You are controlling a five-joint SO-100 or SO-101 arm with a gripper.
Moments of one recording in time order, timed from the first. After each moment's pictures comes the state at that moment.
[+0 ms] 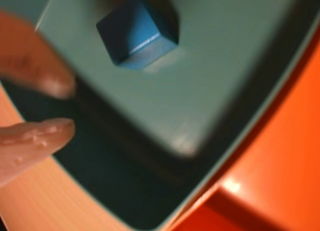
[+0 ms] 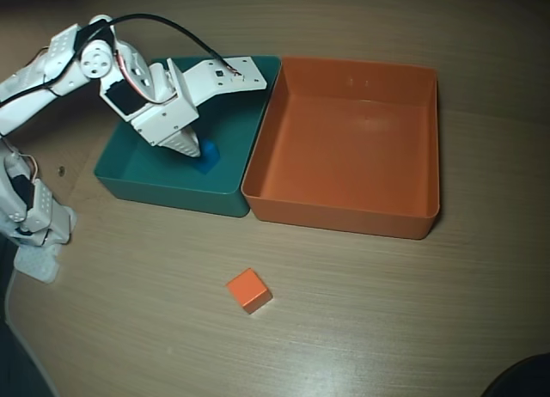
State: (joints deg) arm -28.0 86.4 77.6 78.5 -94.6
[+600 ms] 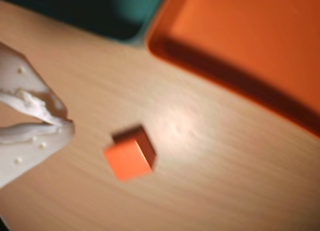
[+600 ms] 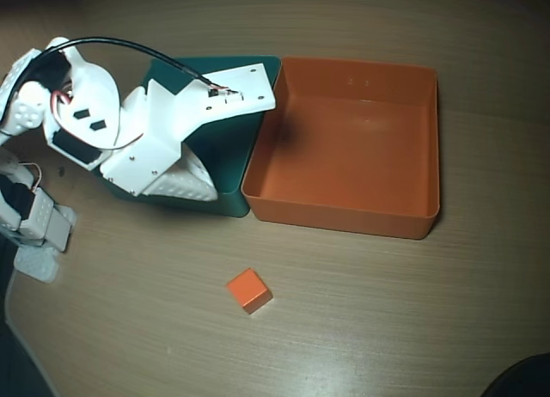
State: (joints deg) arm -9.1 90.3 74.0 69.1 -107.8
